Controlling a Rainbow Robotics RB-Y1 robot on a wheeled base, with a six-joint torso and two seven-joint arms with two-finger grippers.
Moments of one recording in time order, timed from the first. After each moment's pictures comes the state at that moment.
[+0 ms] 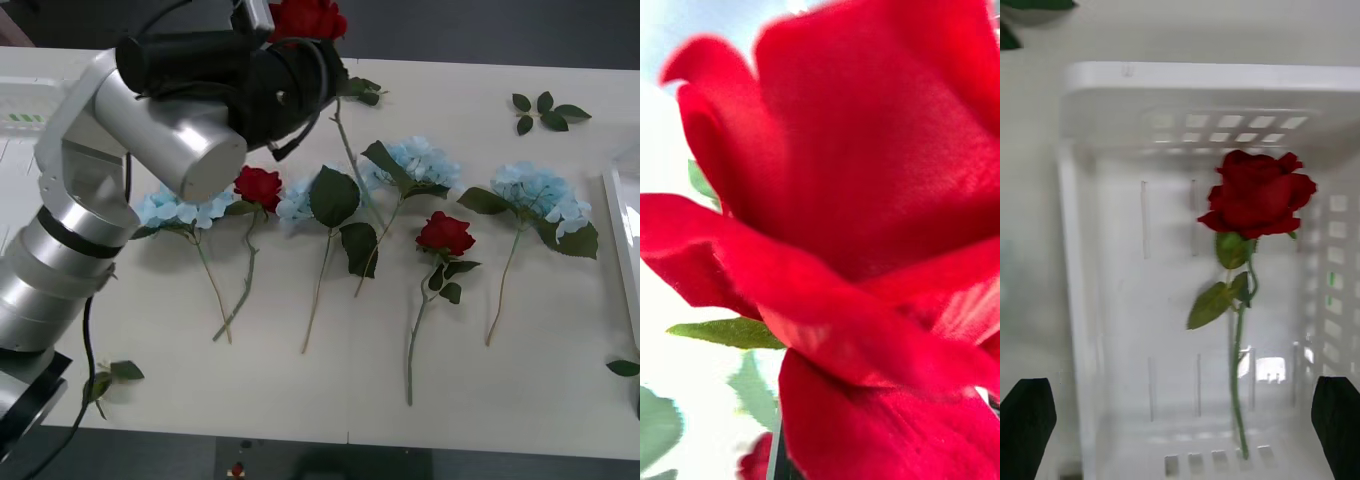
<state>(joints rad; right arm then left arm) -0.54 -0.94 -0.48 -1.18 -0.72 1.55 1.94 -0.71 0.40 -0.42 -1.84 0.45 0.93 -0.42</state>
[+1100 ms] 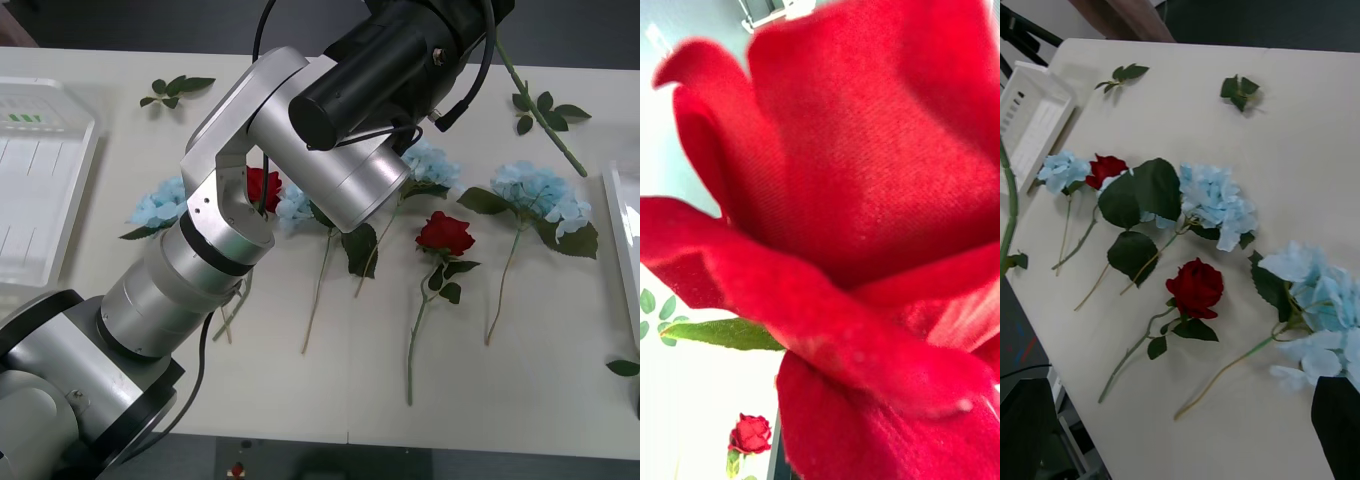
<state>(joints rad) -0.54 -0.92 -0.53 -1.20 -1.58 1.83 2.21 -0.82 0.10 -0.55 -1.75 -0.02 0.66 0.01</state>
